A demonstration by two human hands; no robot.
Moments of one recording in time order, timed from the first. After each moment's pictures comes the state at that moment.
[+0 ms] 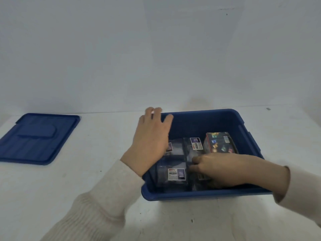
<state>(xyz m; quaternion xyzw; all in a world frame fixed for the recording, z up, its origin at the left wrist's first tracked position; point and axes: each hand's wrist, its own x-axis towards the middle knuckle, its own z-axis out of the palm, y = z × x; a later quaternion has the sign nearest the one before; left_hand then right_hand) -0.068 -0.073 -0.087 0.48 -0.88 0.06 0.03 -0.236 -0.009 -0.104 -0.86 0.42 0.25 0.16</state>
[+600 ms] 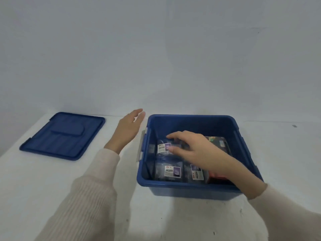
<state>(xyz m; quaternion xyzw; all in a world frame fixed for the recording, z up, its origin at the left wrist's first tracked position) 0.043 -0.140 -0.108 0.61 -0.69 -0.28 0.26 -0.156 -0.048 -0.088 -0.75 0.55 -0.18 0.31</state>
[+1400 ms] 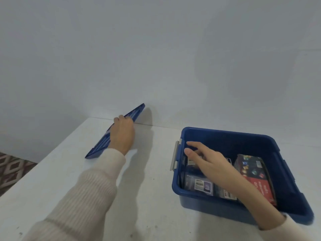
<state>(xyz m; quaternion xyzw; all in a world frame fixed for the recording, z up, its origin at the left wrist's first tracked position) 0.144 -0.150 -0.098 0.74 -0.66 0.14 0.07 -0.105 -0.046 -0.085 -0.68 0.57 -0.24 0.40</state>
